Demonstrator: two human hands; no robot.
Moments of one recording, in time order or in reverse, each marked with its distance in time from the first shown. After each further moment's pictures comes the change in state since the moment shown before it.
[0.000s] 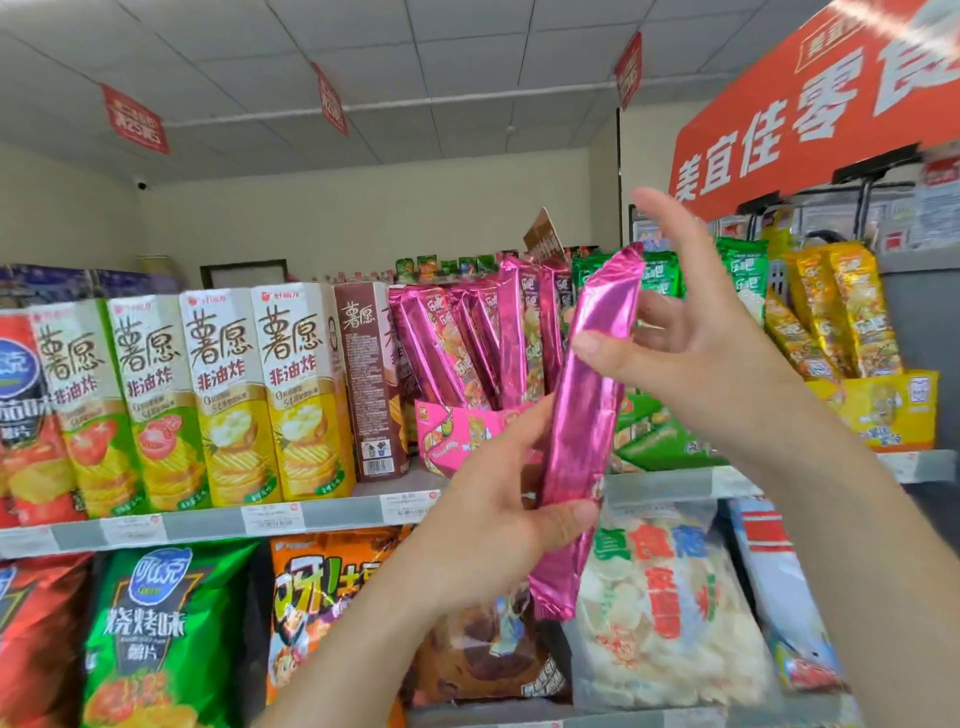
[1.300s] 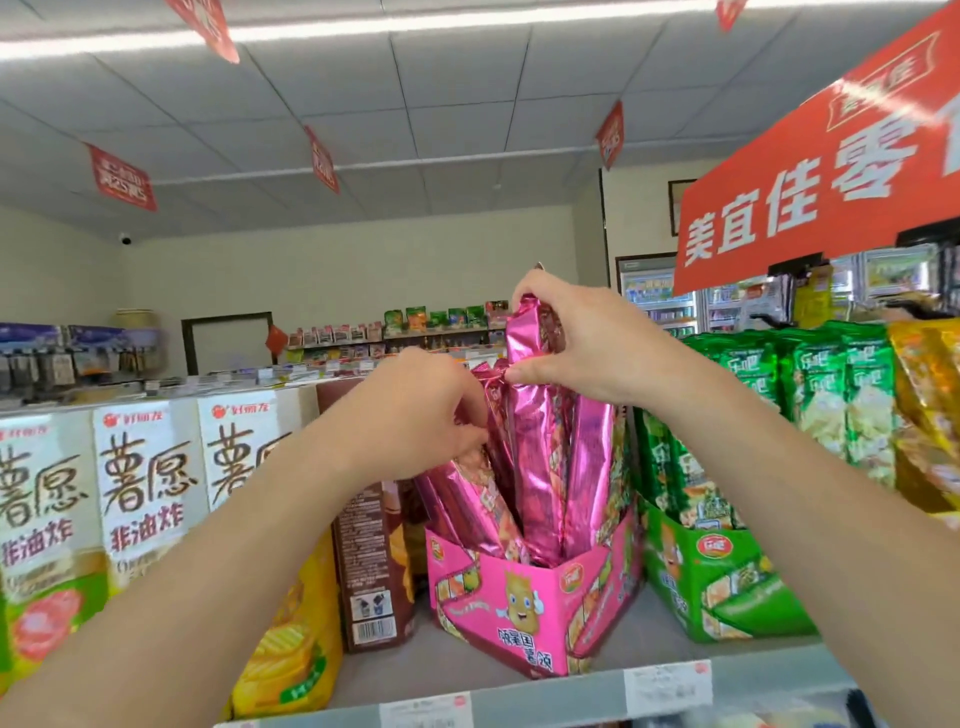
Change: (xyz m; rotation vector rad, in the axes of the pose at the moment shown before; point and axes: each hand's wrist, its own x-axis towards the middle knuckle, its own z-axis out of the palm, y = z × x) left_hand 0.152 -0.022 -0.157 1.184 0.002 0.122; right_hand 0.185 0.071 0.029 -1.001 -0.144 -0.122
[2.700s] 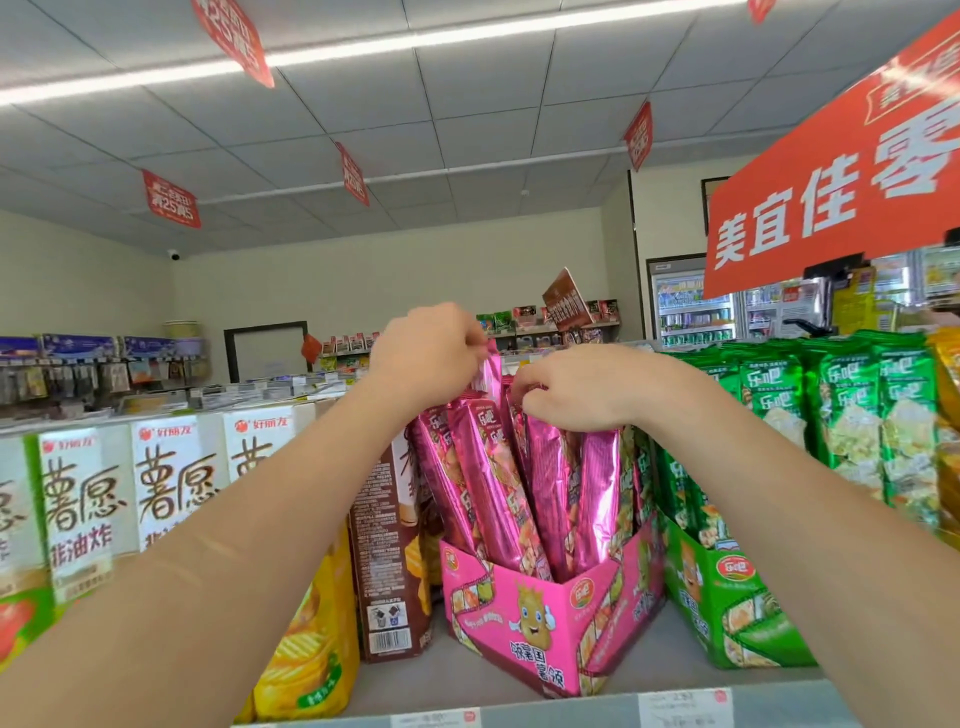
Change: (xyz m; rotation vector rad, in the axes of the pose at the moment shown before) left_hand 0.057 -0.013 -0.003 0.014 0.132 -0.346; right_hand 0.014 -0.011 0.007 -0.248 -0.562 0.039
